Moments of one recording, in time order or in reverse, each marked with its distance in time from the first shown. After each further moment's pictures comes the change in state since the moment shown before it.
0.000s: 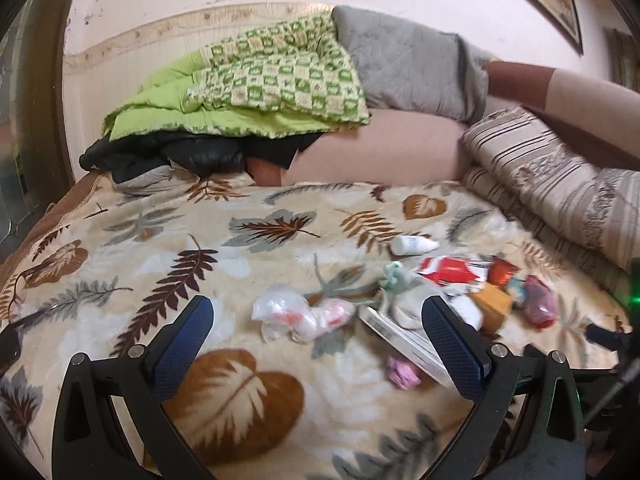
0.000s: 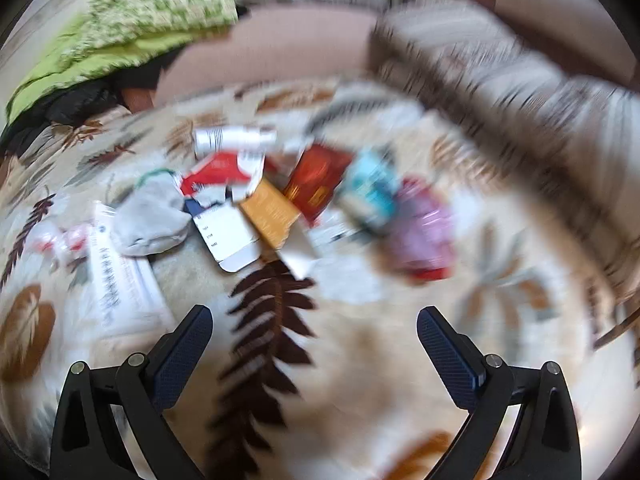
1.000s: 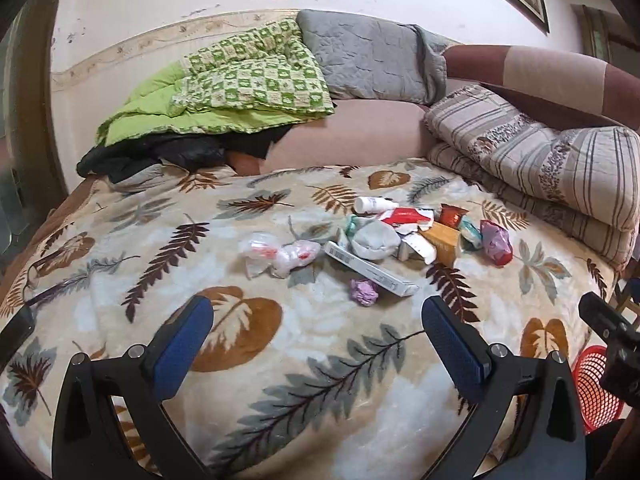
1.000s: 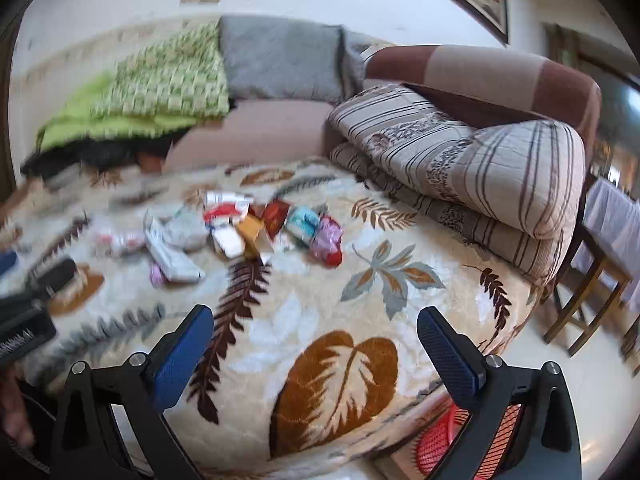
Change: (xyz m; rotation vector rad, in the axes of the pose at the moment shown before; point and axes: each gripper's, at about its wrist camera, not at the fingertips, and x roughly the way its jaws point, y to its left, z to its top) left arm -0.063 -0.015 -0.059 0.089 0.008 -0.057; right arm -0.132 -0.021 -0.091 0.069 -0.297 -0.064
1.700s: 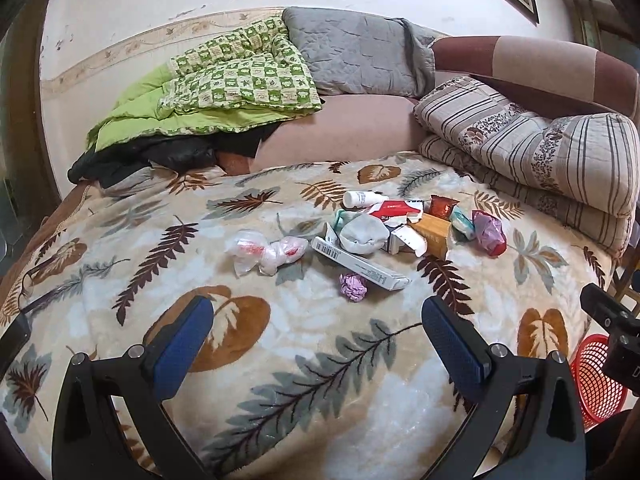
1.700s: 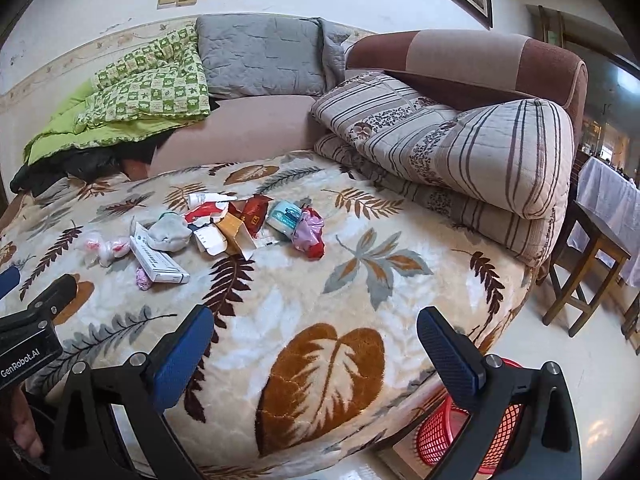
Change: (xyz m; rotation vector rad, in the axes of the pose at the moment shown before) left arm 0.003 -0.007 -0.002 0.034 0.006 -0.009; right arm 0.004 -0.014 -0.001 0.041 0.040 -0.037
